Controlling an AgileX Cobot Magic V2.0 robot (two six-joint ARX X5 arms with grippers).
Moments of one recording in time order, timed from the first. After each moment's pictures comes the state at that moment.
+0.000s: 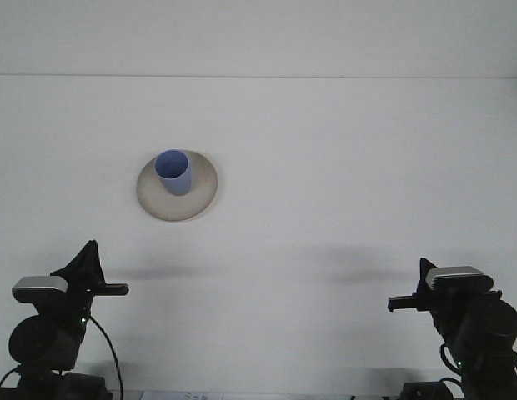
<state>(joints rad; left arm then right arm) -0.12 0.20 0.36 -0.07 -0.11 -0.13 0.04 0.44 0.71 -0.69 -0.05 0.03</state>
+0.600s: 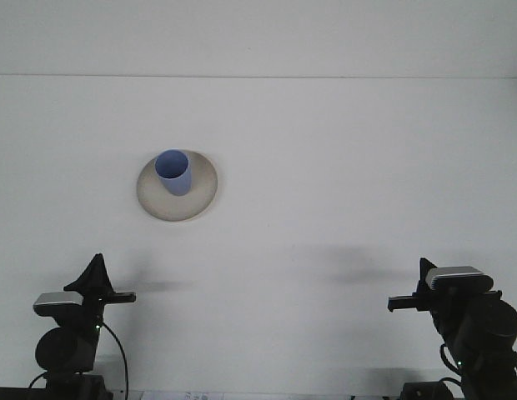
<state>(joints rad) -0.04 0.01 0.03 0.12 -0.08 -0.12 0.04 0.44 0.71 -0.69 -0.05 0.03</state>
